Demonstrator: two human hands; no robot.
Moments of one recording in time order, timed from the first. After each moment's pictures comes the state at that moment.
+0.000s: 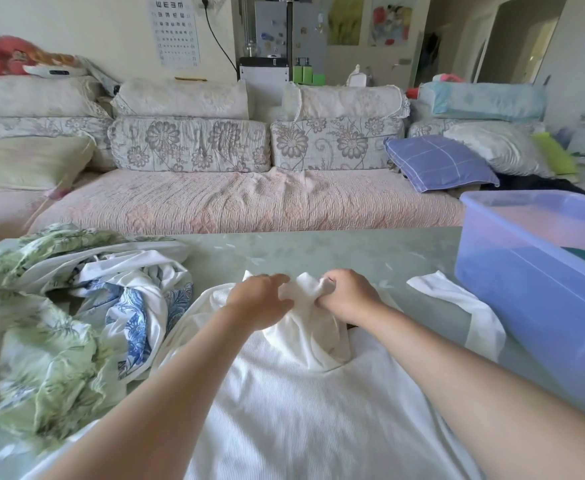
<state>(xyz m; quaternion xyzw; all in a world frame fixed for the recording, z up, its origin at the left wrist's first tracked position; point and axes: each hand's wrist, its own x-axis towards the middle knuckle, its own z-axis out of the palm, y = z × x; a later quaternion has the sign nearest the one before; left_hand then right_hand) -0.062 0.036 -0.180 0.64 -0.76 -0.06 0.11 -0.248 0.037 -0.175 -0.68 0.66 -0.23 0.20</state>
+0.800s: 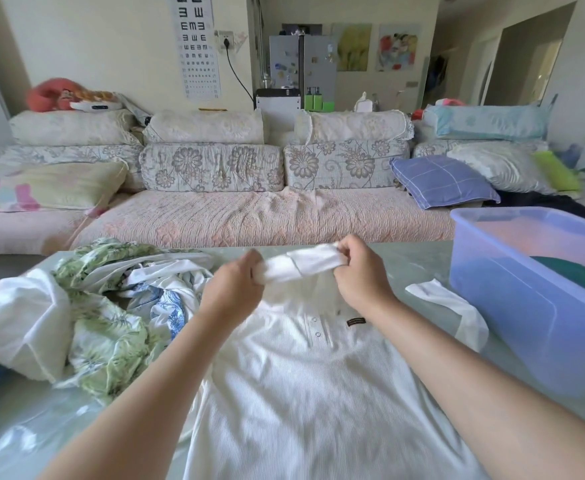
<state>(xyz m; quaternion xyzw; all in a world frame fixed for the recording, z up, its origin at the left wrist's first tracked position) -0.023 0.133 -0.110 0.64 -0.70 0.02 0.33 -0.238 0.113 -0.103 -0.67 0.55 -0.48 0.14</state>
